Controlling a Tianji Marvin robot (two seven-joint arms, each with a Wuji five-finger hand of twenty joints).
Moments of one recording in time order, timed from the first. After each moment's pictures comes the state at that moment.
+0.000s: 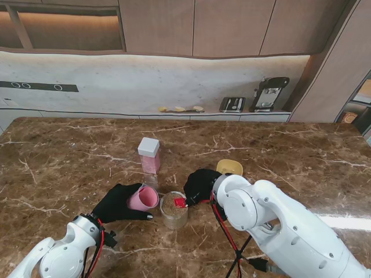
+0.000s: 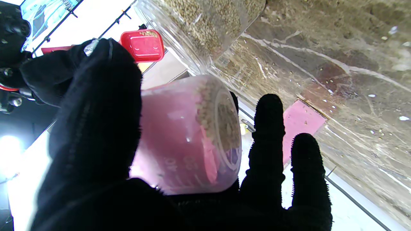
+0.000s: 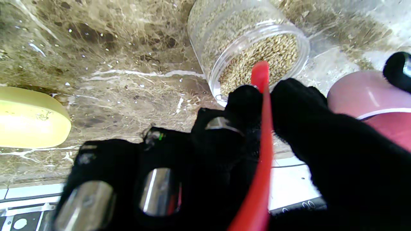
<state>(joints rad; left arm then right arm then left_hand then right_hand) 1.85 -1.10 -1.34 -1.74 0.50 -0.30 0.01 -1.33 -0.99 0.86 -1.91 -0.77 0.38 0.60 0.84 -0.58 0.19 -0.13 0.57 0.01 0.72 0.52 0.92 0.06 0.35 0.98 0.69 0.22 0.58 0.82 0.08 0.27 0.99 0.69 0.32 -0.73 1.33 -0.34 1.07 -0.18 1.02 1.02 1.40 -0.16 1.20 0.85 1.28 -0.07 1.64 0.99 1.15 0.06 1.84 0.77</state>
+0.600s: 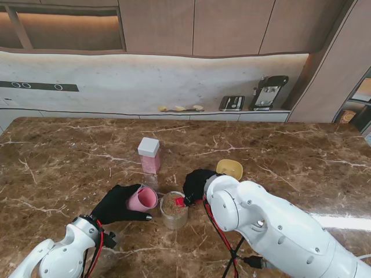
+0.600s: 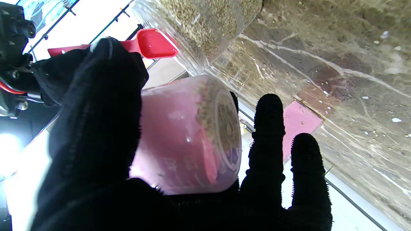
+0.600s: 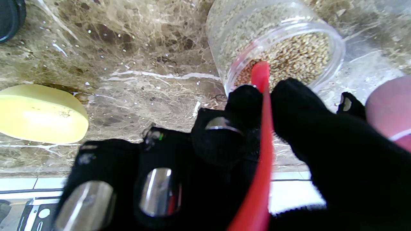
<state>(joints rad) 1.86 -1.10 -1.34 -1.73 0.50 -0.30 0.02 -1.21 -0.99 0.69 -1.88 -0.83 0.56 0.61 0.84 -0.58 0.19 -0.13 0.57 0.01 0.72 0.52 0.92 0.06 0.35 0.98 0.69 0.22 0.58 0.82 0.08 0.27 0.99 0.69 0.32 -0.73 1.33 -0.34 1.07 -0.18 1.02 1.02 1.40 -0.16 1.20 0.85 1.28 -0.07 1.64 0.99 1.15 0.06 1.84 0.77</state>
